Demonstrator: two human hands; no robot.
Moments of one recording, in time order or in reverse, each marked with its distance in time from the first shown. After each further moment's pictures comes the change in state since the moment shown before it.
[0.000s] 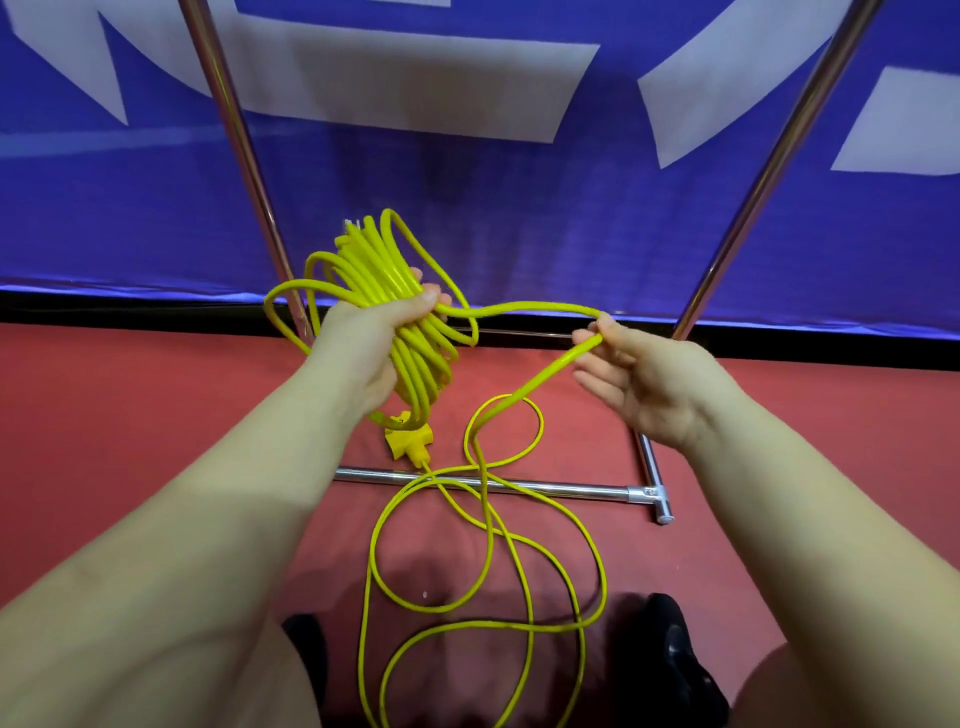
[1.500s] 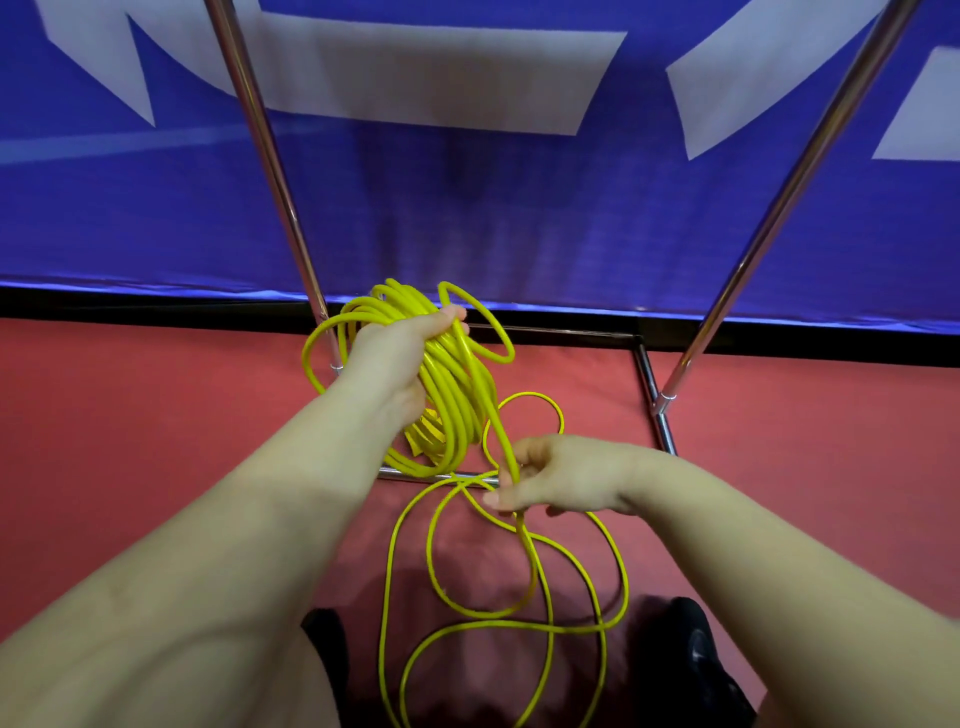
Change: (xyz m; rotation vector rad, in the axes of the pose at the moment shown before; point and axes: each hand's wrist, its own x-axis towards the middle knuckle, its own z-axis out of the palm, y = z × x) left_hand -0.017 0.004 0.011 -0.082 0.101 -0.141; right_hand 0.010 0.079 0.018 -1.191 -0.577 0.096
